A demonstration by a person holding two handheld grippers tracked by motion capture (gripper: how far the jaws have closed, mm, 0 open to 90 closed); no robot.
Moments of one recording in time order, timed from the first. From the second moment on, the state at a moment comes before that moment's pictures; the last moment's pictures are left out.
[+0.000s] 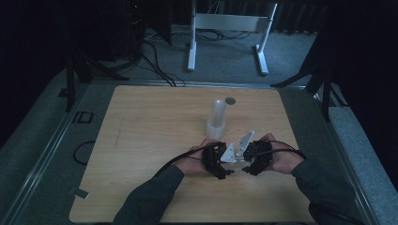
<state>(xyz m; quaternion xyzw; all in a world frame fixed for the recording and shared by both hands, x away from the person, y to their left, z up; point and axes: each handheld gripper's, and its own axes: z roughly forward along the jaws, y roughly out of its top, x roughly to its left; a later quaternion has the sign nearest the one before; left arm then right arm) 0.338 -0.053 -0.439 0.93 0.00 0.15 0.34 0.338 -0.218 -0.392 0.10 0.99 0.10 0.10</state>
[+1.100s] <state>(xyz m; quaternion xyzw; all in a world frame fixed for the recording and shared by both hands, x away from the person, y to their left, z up) 0.341 -0.050 -0.433 0.92 0.04 0.14 0.37 0.338 -0.225 -0.396 0.10 0.98 0.11 0.10</state>
